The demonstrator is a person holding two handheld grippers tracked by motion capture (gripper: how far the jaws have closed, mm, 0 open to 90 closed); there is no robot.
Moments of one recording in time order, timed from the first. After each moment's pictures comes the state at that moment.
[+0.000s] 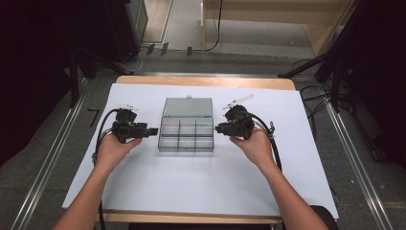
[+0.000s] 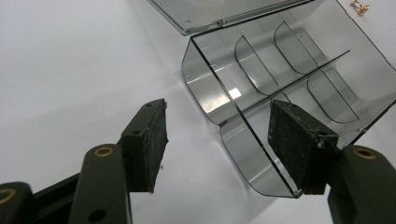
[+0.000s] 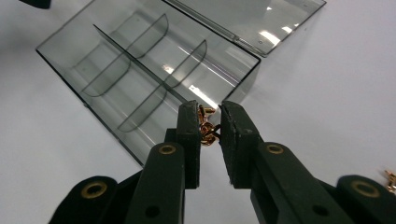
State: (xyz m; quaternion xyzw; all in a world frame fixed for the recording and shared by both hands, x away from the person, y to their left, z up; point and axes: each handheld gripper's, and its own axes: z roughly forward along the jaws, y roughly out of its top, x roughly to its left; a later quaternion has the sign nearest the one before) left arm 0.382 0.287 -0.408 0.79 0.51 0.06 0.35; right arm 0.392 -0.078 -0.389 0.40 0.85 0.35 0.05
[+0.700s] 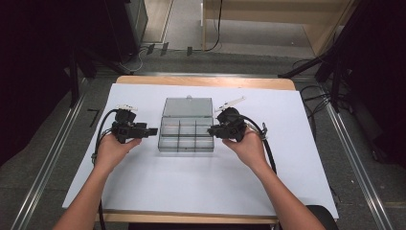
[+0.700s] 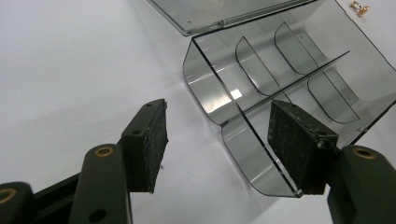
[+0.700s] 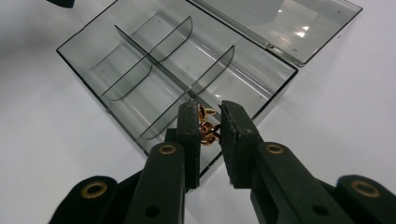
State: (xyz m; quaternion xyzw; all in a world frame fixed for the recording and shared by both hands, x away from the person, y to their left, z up) left arm 0.381 0.288 -0.408 0.79 0.50 0.06 0.35; right arm 0.387 -0.057 -0.393 0.38 0.86 0.35 0.05
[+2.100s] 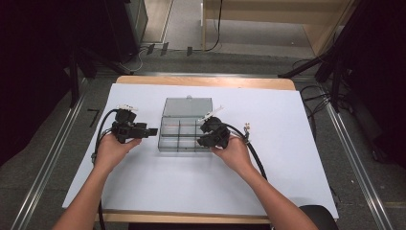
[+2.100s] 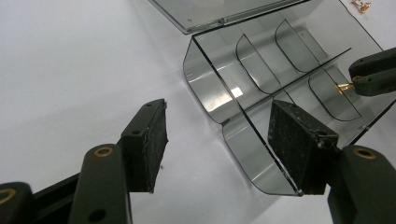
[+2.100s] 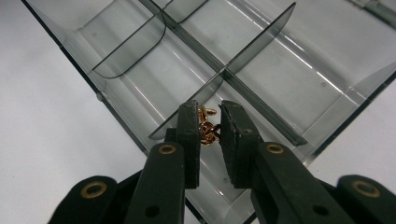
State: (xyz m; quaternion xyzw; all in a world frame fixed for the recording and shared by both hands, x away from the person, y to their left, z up) left arm 0.382 0.288 -0.408 0.79 0.50 0.06 0.35; right arm 0.388 -0.015 -0.433 0.36 0.89 0.29 0.03
